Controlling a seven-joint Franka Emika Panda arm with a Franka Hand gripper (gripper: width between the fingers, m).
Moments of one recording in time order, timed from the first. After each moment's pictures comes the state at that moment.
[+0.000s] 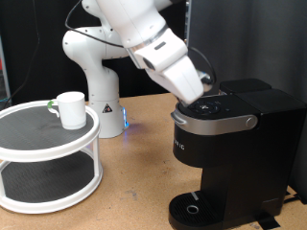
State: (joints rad) arm 0.09 -0.12 -0.11 -2.24 0.63 2.12 -1.18
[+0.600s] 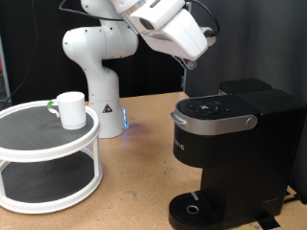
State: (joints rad) arm 0.09 -0.19 -0.15 -2.16 0.71 1.96 -1.21
